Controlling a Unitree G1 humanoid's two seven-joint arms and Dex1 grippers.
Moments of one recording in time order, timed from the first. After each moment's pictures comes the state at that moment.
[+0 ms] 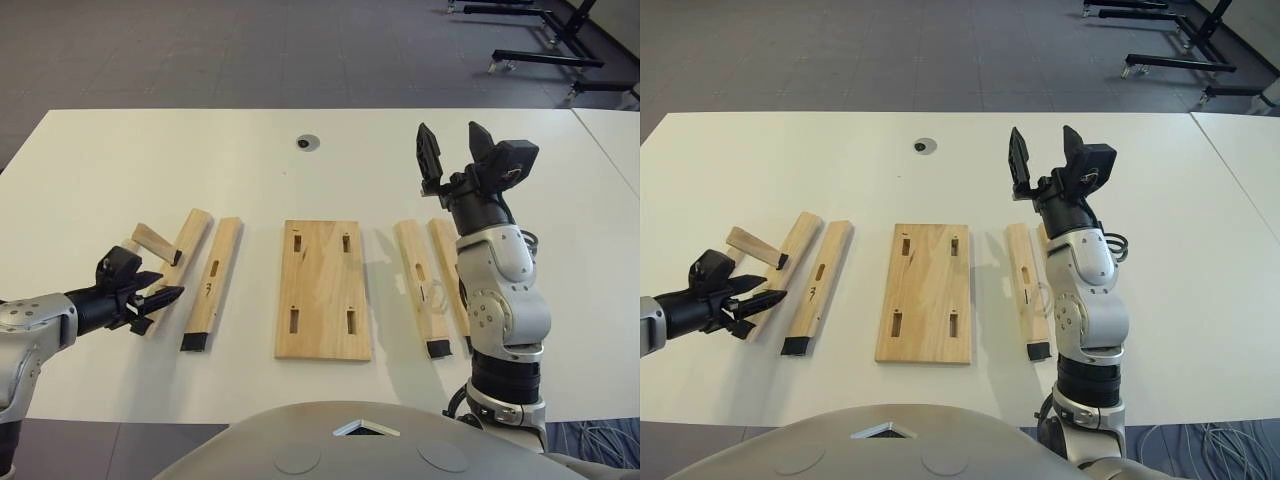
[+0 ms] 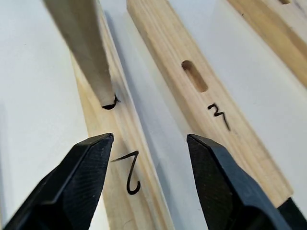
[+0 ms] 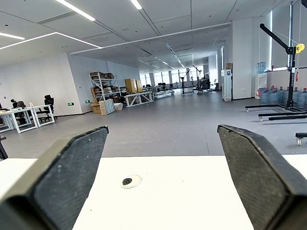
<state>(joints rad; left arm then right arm) 0.34 0.88 0.28 -0.39 -0.41 0.83 -0.73 -0.09 -0.11 -0.10 -0.45 0.33 0.30 0.11</state>
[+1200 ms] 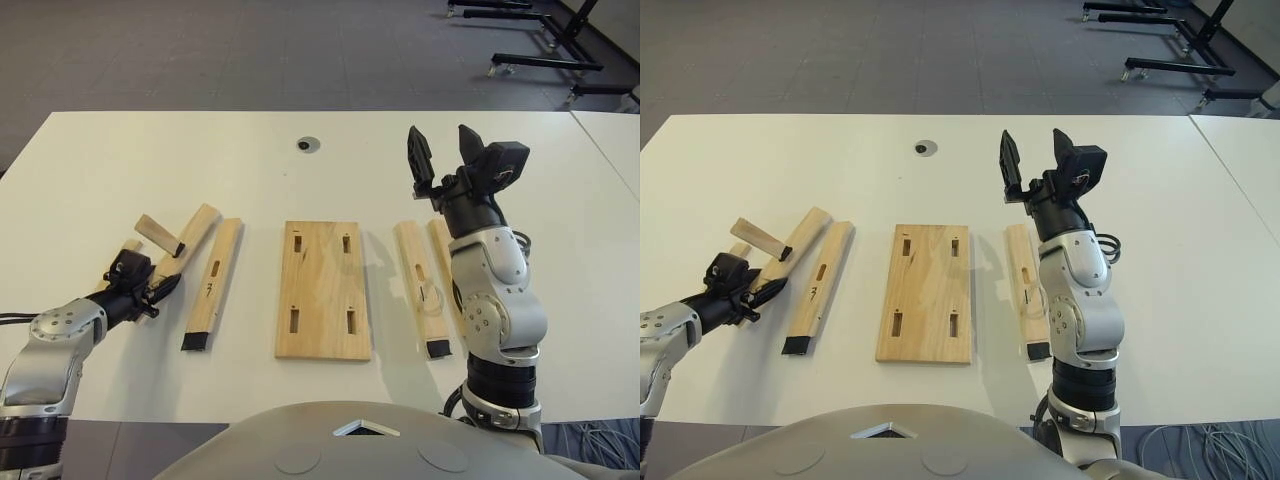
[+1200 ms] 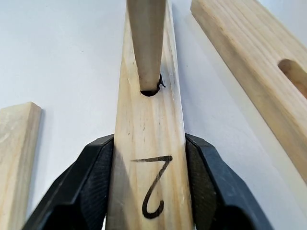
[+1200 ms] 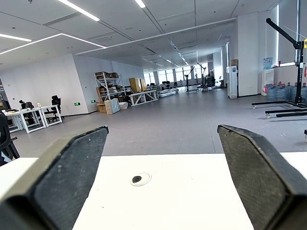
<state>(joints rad) 0.26 0.68 0.20 -0.11 -0.26 0.47 -0.58 -0.08 -0.10 -0.08 -0.48 0.34 0.35 0.11</state>
